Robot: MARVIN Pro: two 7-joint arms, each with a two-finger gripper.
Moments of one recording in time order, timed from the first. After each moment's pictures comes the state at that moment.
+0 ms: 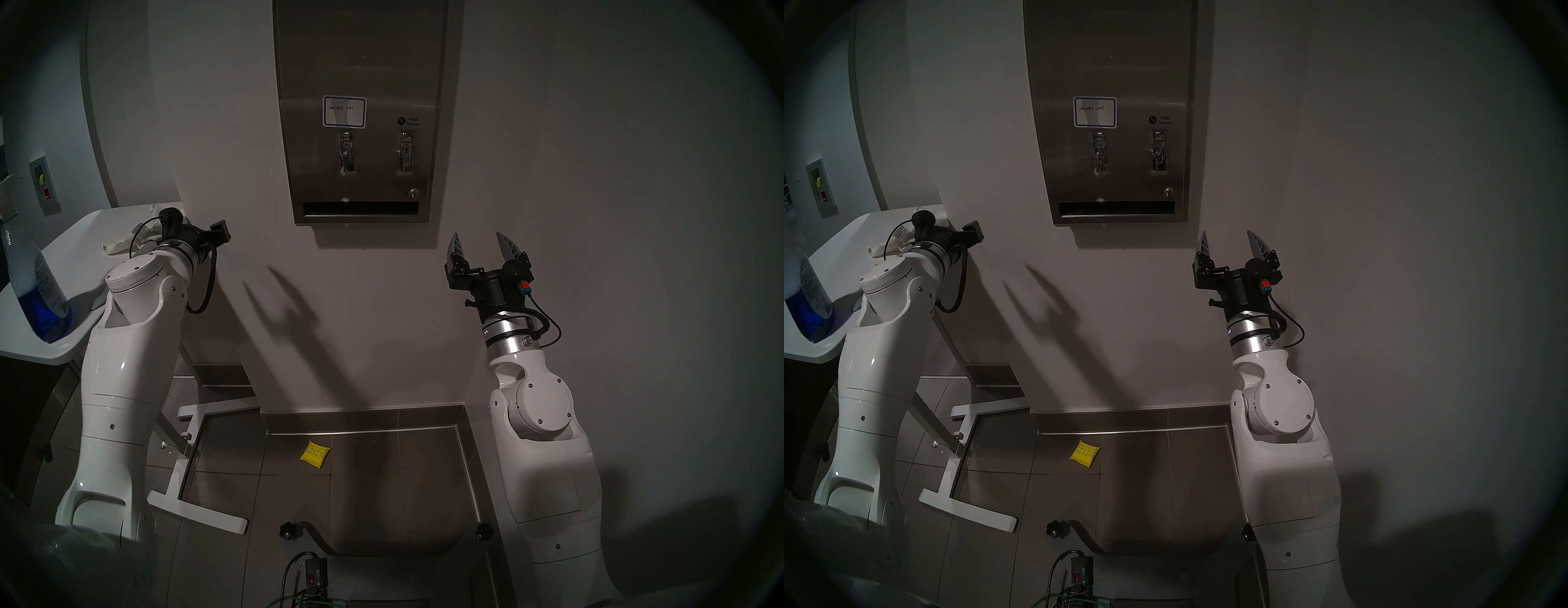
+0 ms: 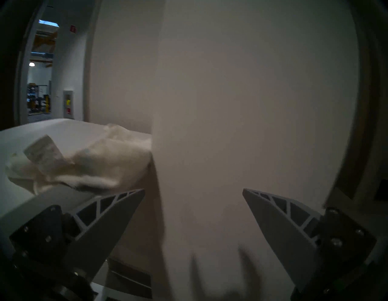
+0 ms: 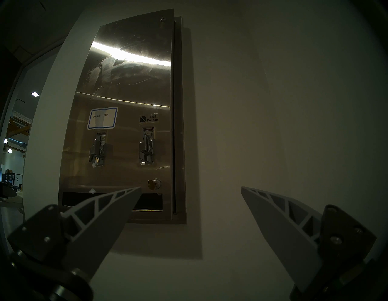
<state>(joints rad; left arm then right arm) 1.28 -1.09 -1.69 -1.69 -0.63 0.54 0.20 -1.62 -1.61 1.52 -1.81 0.07 -0.29 0.14</state>
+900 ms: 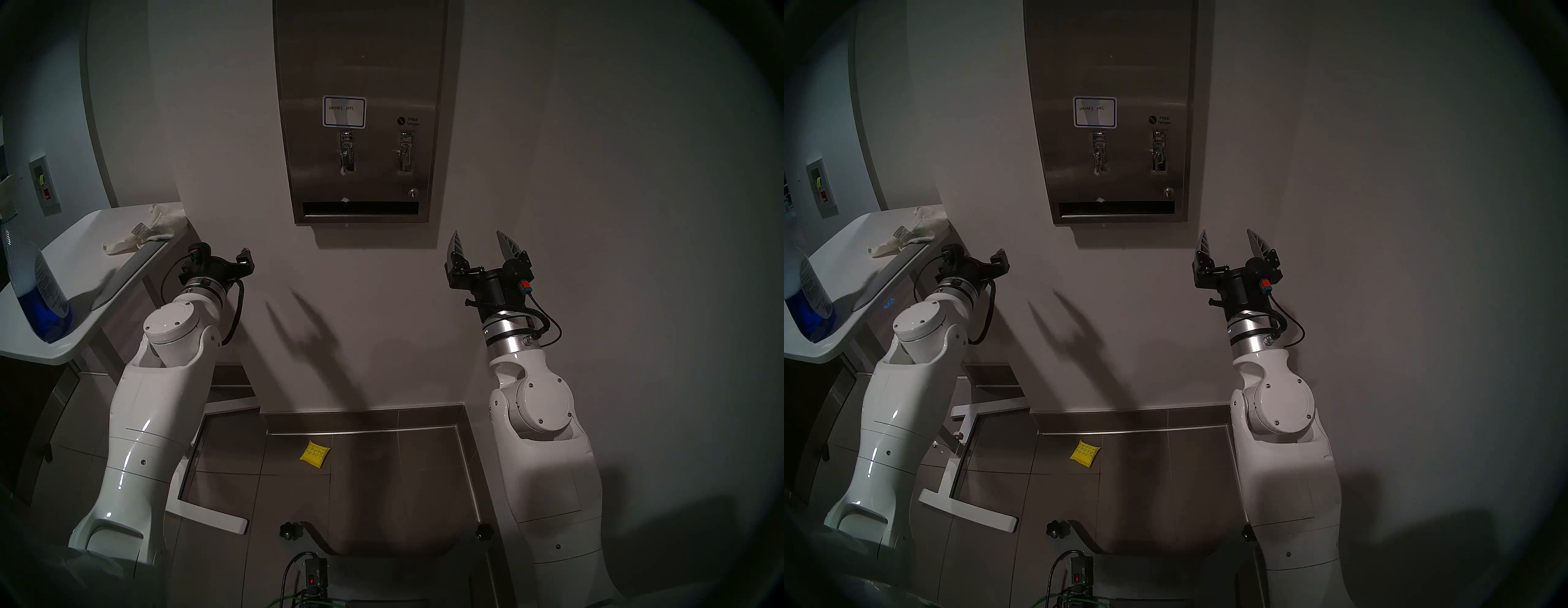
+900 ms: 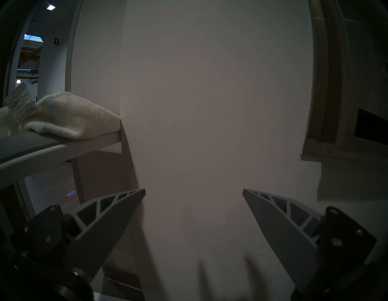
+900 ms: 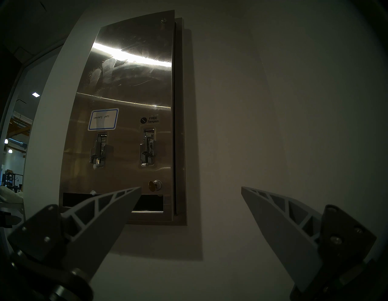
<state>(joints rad) 1.38 -1.18 -1.61 -1.62 -0.45 0.25 0.20 -1.62 -1.61 1.52 -1.81 0.07 -0.29 0.14</state>
